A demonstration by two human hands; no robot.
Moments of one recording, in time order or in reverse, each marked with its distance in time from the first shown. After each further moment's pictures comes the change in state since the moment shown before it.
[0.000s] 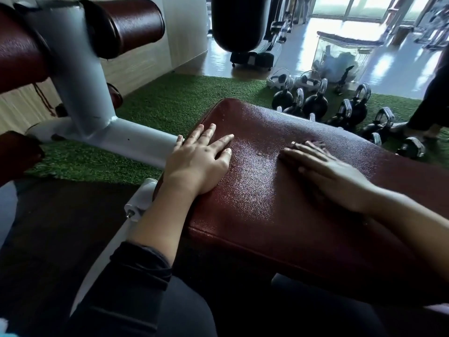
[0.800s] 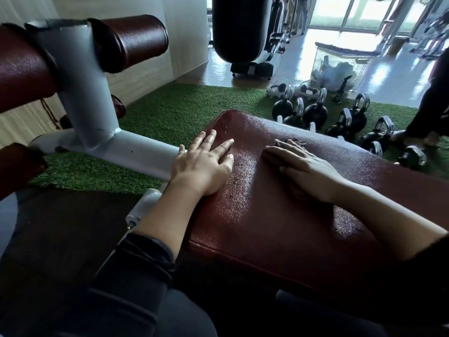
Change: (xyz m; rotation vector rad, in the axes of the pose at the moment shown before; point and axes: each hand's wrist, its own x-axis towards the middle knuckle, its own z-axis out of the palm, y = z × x) left_hand 0.017 0.001 -0.005 0.003 -0.074 -0.061; right_hand 0.047 -0.006 0.007 0.039 0.023 0.018
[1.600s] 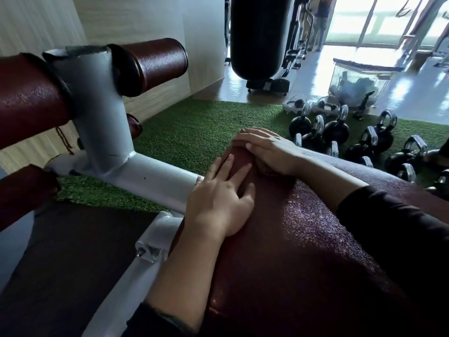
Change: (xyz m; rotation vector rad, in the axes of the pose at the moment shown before) left_hand 0.010 -0.004 0.006 -0.145 0.135 -0.001; right_hand 0.160 -0.015 0.014 0.038 0.042 -0.218
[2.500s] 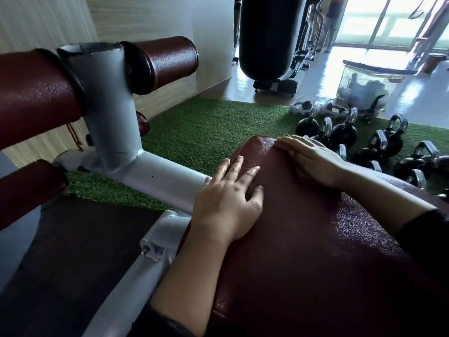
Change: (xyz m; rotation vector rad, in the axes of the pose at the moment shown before) left_hand -0.002 -0.002 -0.001 -0.007 -0.017 0.009; right_hand -0.043 0.035 -0.013 -0.061 0.029 0.143
